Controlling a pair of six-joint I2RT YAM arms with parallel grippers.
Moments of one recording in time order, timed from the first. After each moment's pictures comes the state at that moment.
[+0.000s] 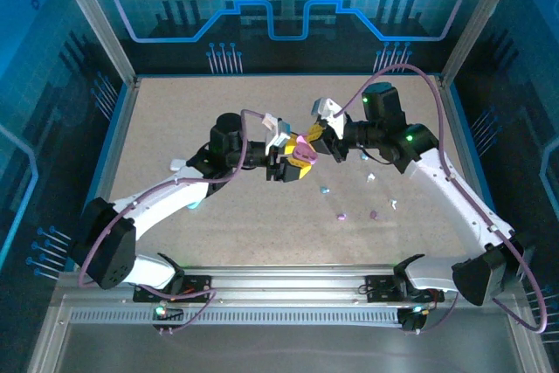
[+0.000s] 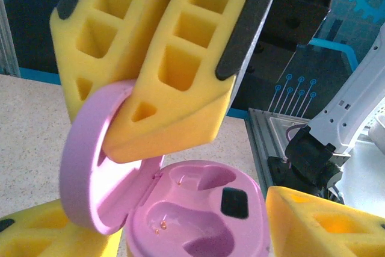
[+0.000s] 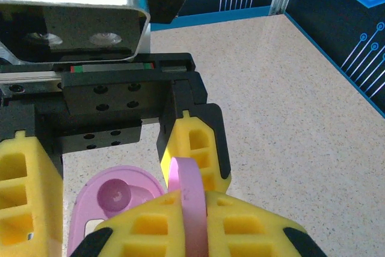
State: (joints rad) left arm -0.57 1.41 0.93 0.34 0.90 -0.06; right arm 0.44 1.29 1.31 -0.63 -0.68 -0.48
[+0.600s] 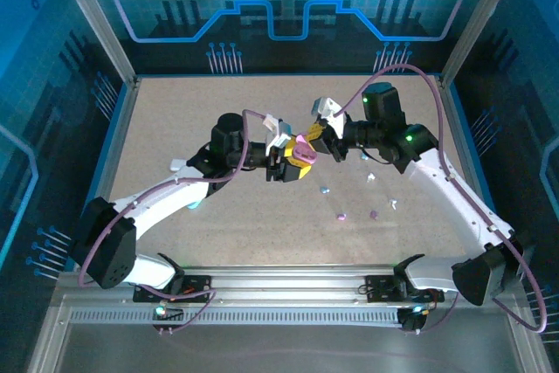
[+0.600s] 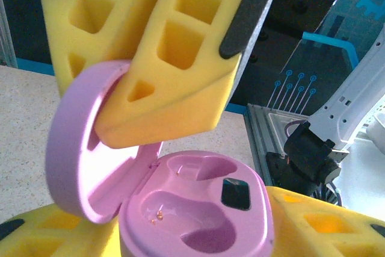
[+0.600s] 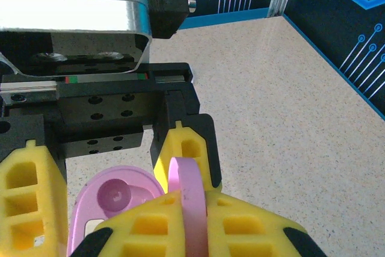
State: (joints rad) left arm -0.57 1.41 0.93 0.31 0.90 -0.05; right arm 0.44 1.29 1.31 -0.61 -0.68 -0.47
